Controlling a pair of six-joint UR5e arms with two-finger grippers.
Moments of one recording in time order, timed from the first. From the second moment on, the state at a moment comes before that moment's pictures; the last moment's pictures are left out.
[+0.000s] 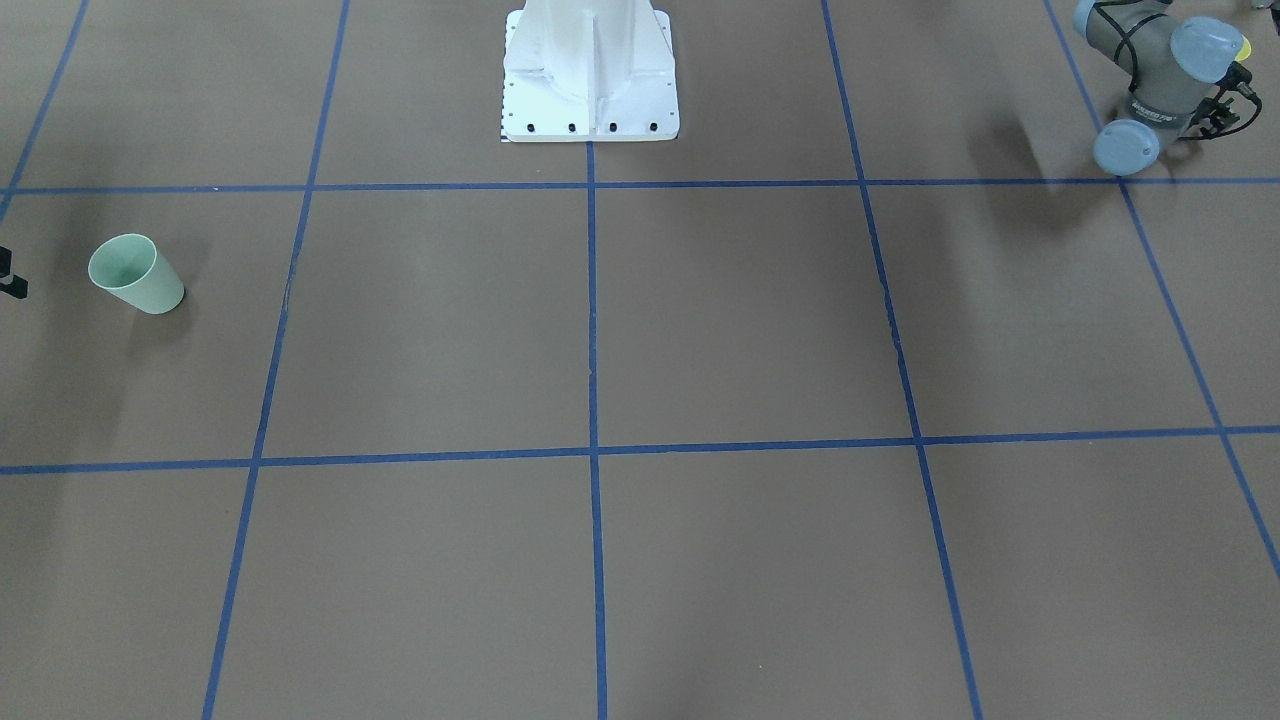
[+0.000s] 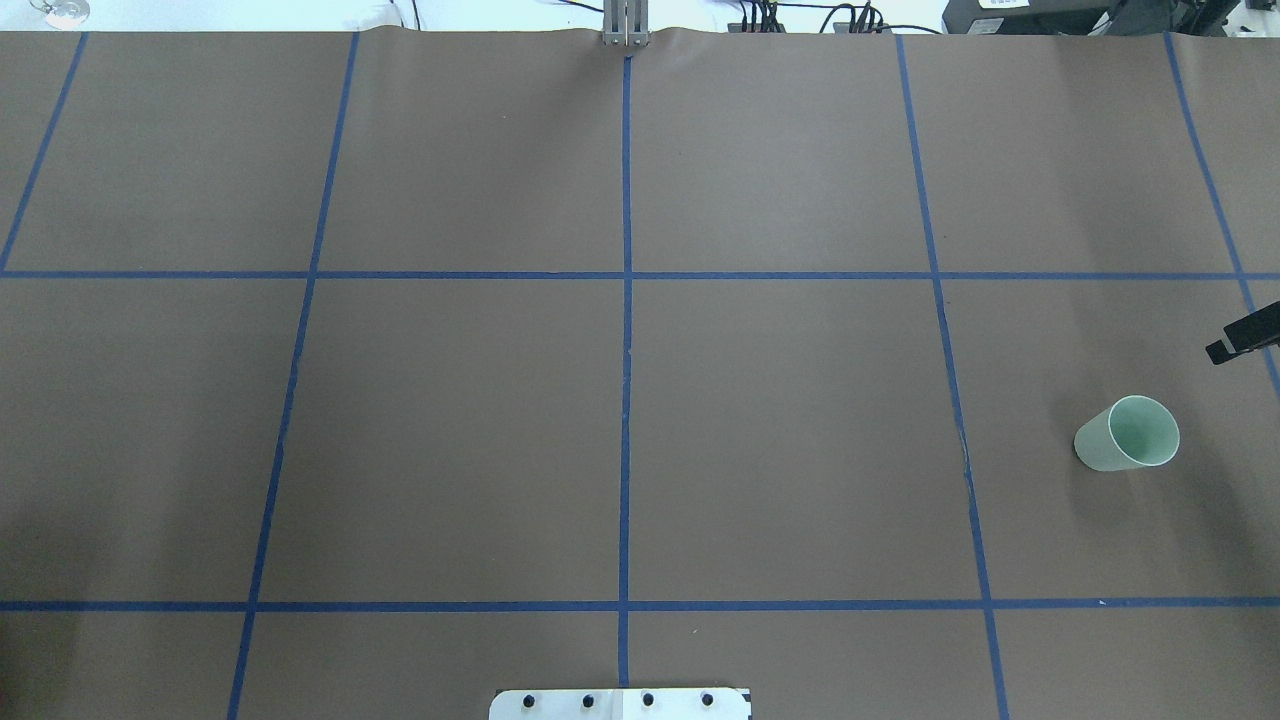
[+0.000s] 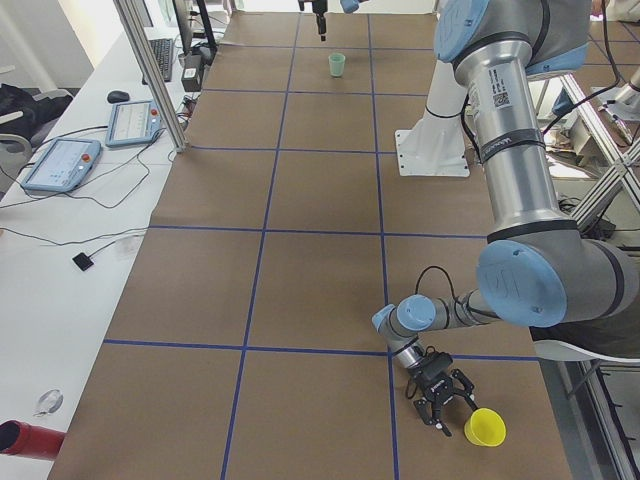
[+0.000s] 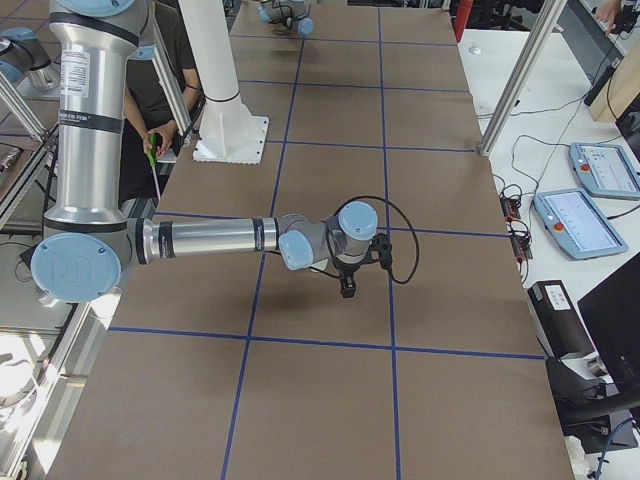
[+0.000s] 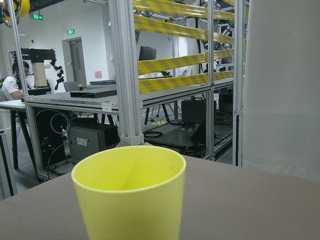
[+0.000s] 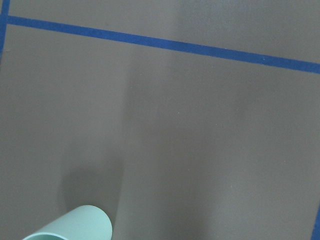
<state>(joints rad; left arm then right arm) -0.32 -1.17 -1.49 -1.37 -2.03 -2.93 1.25 -1.68 1.72 -1.30 2.43 0.26</state>
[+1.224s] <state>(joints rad) -0.24 -1.16 -1.41 -1.40 -2.20 -2.93 1.22 -1.68 1.72 -1.30 2.42 0.27</state>
